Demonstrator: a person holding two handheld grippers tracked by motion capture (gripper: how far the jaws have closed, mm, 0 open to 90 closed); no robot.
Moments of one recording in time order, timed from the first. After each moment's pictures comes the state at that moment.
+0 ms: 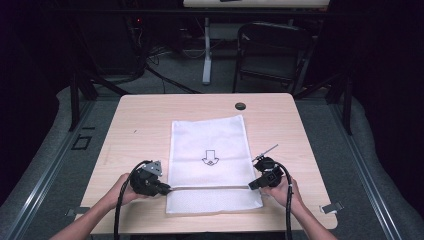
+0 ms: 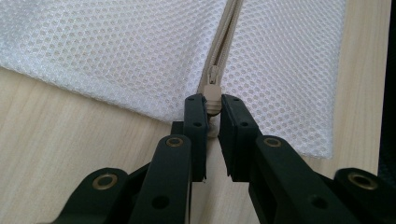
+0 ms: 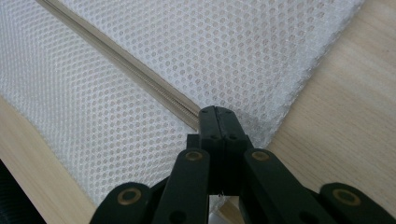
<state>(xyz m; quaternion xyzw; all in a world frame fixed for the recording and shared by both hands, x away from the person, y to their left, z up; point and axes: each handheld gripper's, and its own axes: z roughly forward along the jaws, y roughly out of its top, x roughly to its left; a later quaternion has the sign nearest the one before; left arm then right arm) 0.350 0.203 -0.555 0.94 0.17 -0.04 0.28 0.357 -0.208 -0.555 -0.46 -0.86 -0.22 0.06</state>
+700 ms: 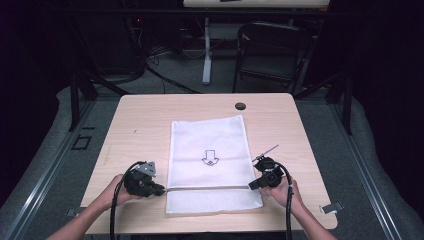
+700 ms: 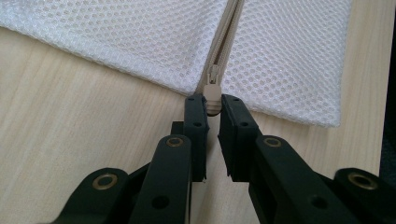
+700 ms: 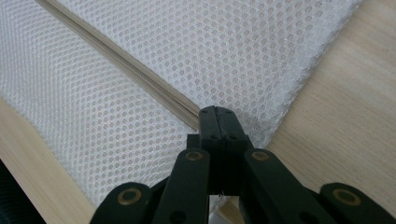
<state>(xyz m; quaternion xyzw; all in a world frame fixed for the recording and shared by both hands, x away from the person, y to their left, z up) 0.348 0.218 -0.556 0.94 0.18 -0.03 0.28 0.357 -0.209 -0.555 -0.45 -0.86 -0.21 0.06</state>
